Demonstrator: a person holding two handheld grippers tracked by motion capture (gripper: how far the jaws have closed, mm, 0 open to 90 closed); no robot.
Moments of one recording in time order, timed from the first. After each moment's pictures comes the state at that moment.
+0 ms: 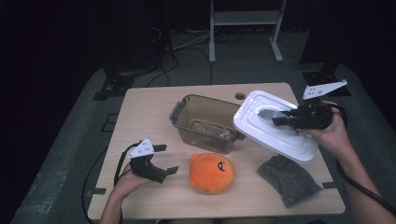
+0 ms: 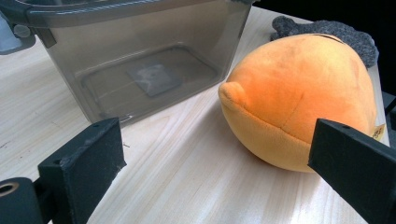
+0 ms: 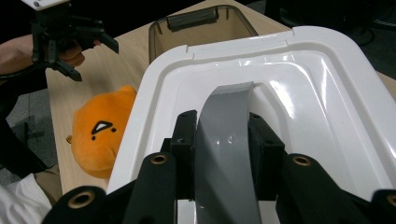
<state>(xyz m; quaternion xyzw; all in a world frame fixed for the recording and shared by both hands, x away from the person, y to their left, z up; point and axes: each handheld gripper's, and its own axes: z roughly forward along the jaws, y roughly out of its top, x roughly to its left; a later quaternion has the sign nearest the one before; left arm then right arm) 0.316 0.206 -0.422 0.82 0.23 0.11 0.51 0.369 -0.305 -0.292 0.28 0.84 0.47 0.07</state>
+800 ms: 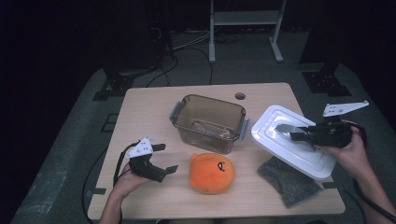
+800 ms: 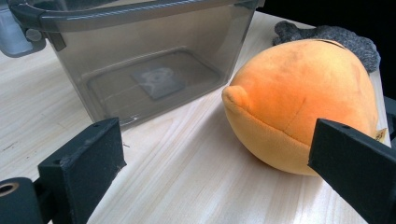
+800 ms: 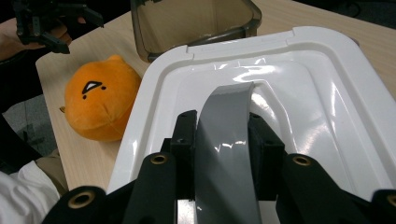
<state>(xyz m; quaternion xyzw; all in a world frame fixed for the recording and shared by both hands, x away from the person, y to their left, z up) 0.317 0.209 -0.422 0.82 0.24 0.12 0.51 0.339 -0.355 -0.331 0.33 0.82 0.46 0.06</state>
